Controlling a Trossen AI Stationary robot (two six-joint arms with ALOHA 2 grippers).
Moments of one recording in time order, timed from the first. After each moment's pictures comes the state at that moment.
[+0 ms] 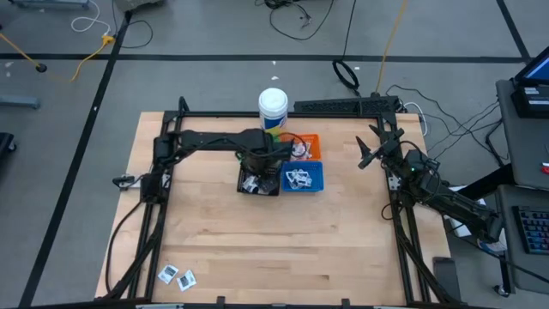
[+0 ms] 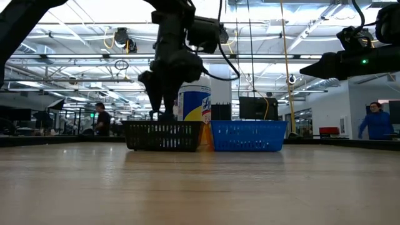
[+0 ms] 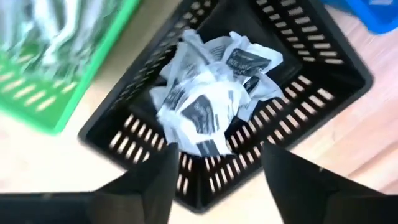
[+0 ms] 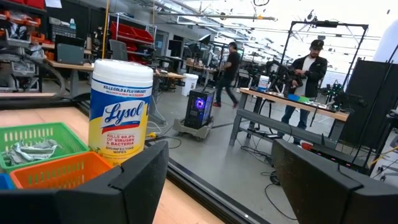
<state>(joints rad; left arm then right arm) 0.18 2.06 1.75 -1.33 0.11 -0.48 -0.58 0.08 0.02 0.19 0.26 -0.22</state>
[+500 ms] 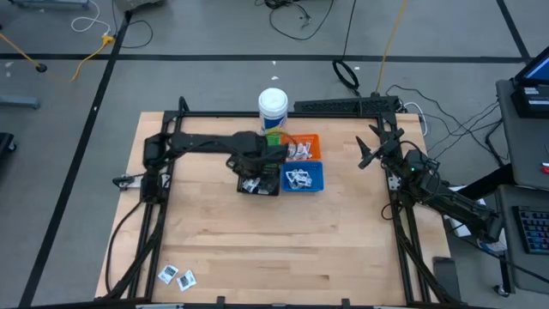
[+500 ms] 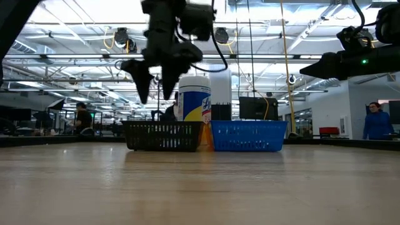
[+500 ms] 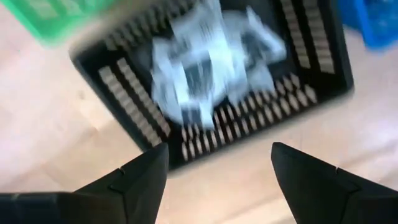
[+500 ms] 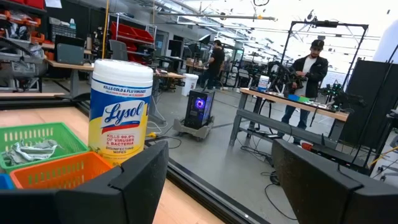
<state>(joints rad) 0.14 1.97 1.69 -1.33 0.13 -0.86 -0.58 0.08 0.02 0.19 0.26 -0.22</state>
